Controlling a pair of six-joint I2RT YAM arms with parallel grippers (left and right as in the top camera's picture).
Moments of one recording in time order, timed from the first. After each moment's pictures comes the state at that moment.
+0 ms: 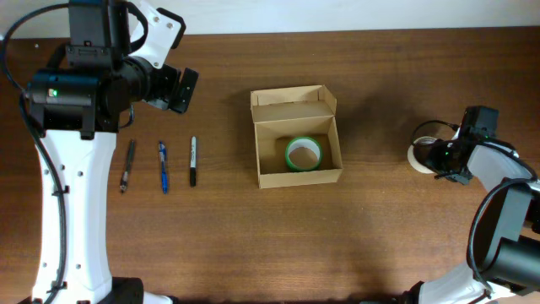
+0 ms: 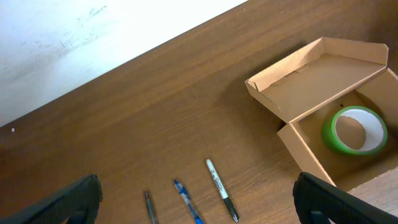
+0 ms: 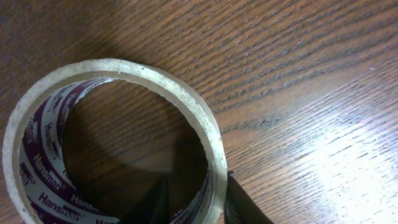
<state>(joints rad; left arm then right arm) -0.09 1.63 2.06 -1.26 0.08 0.36 -0.37 1.81 1.03 -0.49 0.00 0.20</state>
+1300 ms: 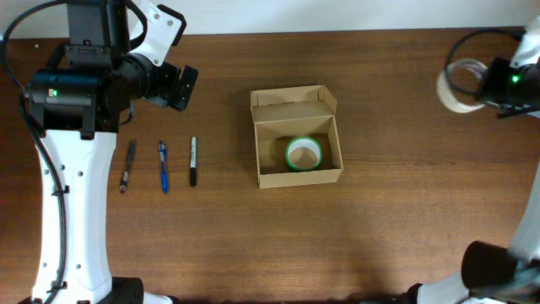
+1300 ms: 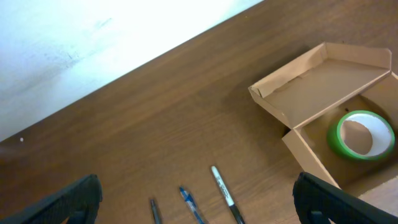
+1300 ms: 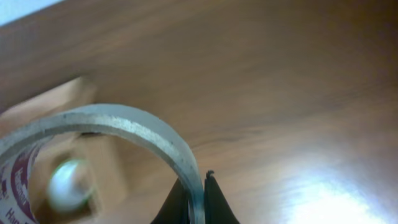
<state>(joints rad) -0.09 1.63 2.06 -1.22 0.08 0.38 -0.25 1.71 2.16 -1.51 -0.10 0.07</state>
